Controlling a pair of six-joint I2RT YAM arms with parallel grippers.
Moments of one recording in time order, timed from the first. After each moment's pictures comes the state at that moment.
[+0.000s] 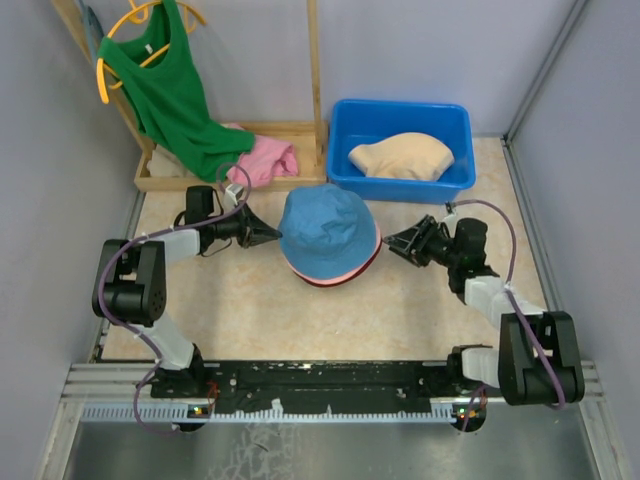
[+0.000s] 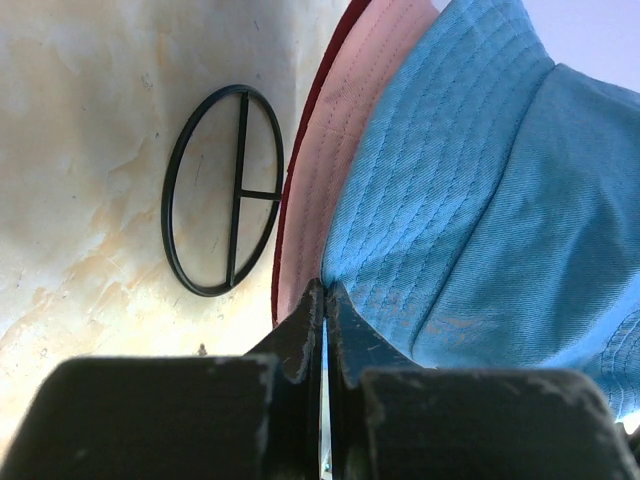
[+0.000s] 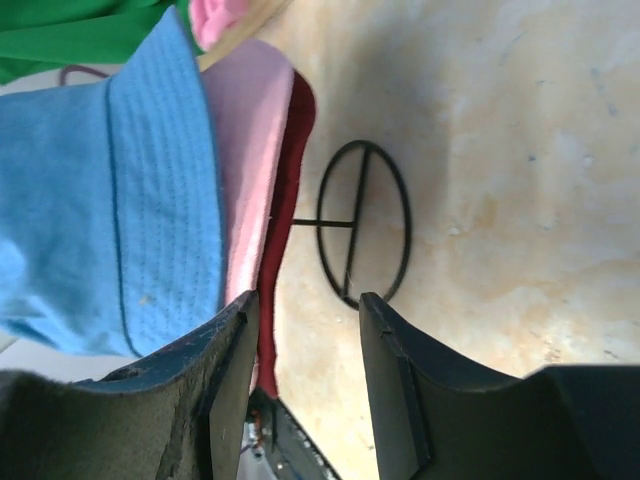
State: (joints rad) left arm -0.09 1.70 0.84 0.18 1.02 -0.84; right arm 0.04 1.23 0.40 0.45 -0.73 0.98
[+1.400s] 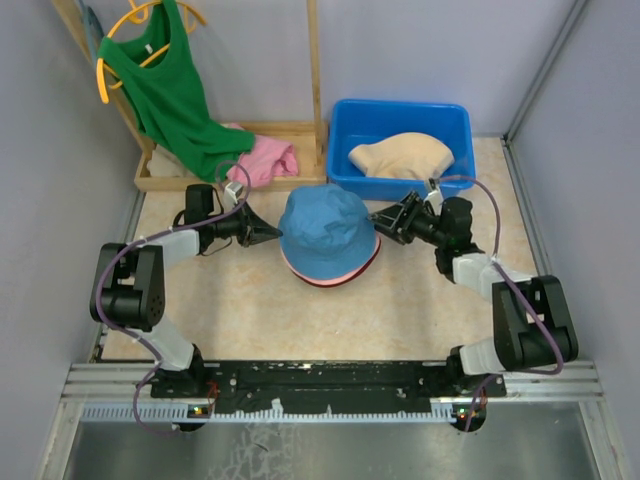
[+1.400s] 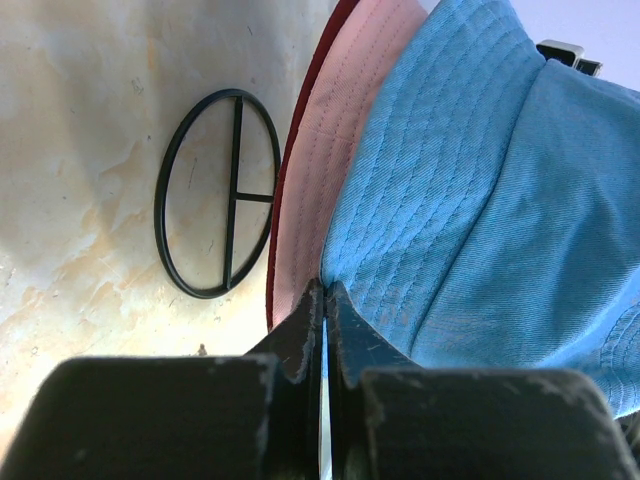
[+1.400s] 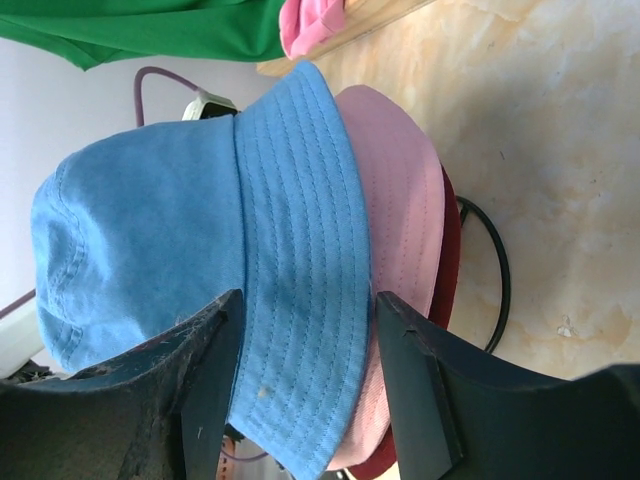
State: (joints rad) left arm -0.10 1.67 0.84 0.17 0.99 -0.84; right arm 0.15 1.39 0.59 0.57 -0.72 1.04
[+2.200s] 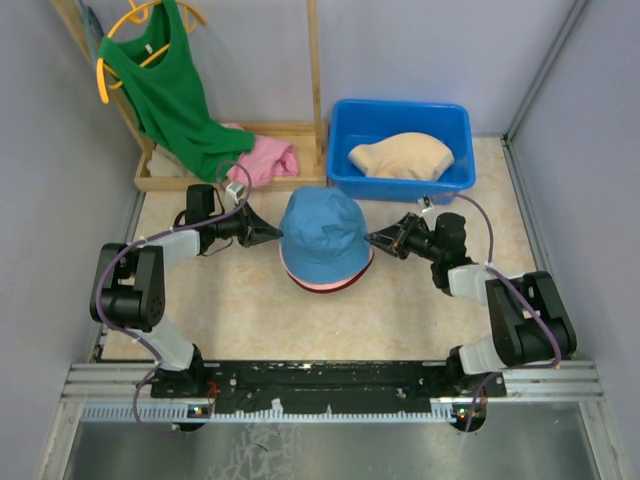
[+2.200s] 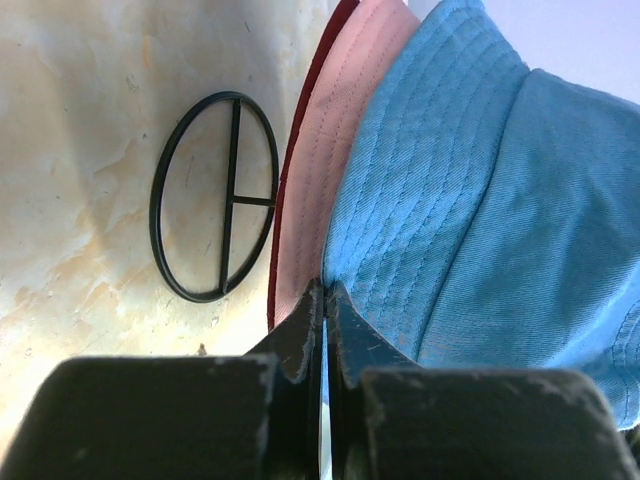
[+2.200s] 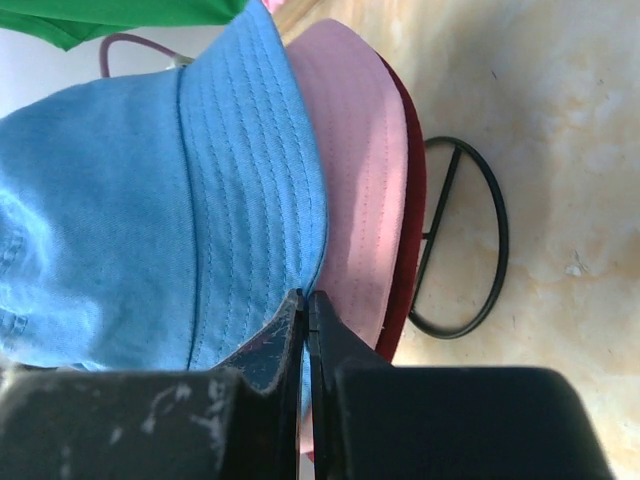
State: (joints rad) left arm -0.11 1.67 0.84 0.16 0.99 -0.84; right arm 0.18 1.43 0.47 0.69 -0.73 1.13
